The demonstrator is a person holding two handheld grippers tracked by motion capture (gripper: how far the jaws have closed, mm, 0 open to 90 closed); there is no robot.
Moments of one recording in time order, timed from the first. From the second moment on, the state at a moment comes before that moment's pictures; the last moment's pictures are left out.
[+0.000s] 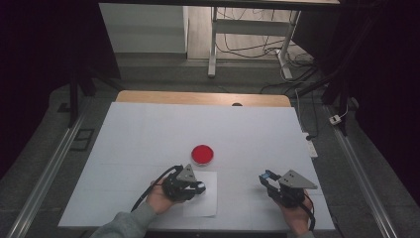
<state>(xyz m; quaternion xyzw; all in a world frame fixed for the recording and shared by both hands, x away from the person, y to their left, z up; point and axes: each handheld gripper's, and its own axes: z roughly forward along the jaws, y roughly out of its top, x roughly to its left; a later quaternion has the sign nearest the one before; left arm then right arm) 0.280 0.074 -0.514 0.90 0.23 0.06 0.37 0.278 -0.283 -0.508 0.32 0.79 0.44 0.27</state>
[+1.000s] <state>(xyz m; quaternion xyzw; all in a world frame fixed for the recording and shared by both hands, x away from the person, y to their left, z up) 0.279 0.075 -0.515 0.90 0.22 0.06 0.37 0.276 -0.283 -0.507 0.32 0.79 0.45 0.27</state>
